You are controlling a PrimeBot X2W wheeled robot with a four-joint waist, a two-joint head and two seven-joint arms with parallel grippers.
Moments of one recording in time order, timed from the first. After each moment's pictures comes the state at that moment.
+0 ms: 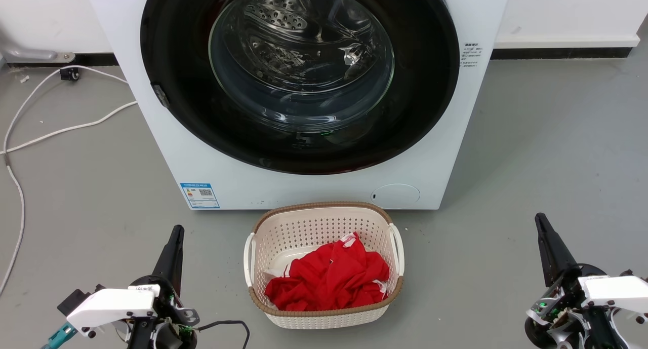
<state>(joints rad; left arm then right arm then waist) -0.10 0.06 0.10 0.25 -1.62 -0.13 0.10 -0.10 -0.06 -0.10 0.24 1.63 0.13 0.10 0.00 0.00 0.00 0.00</state>
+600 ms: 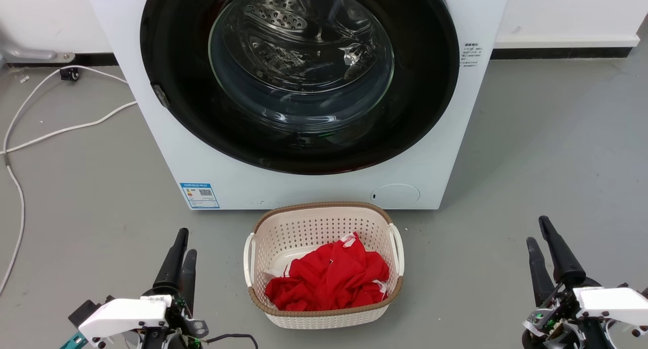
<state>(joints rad) -0.08 0.05 0.08 0.27 -1.61 -0.13 0.08 -0.07 -0.06 -0.09 0.26 1.63 0.13 0.08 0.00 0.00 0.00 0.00</state>
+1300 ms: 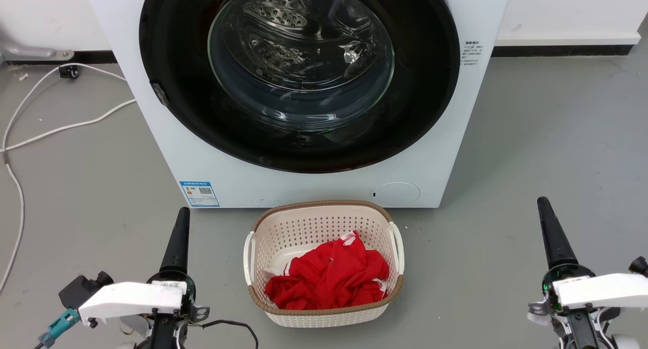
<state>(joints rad) -0.09 0.05 0.04 0.19 -1.36 -0.13 -0.01 -0.06 -0.06 -0.06 0.13 1.25 0.13 -0.01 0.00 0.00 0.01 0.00</state>
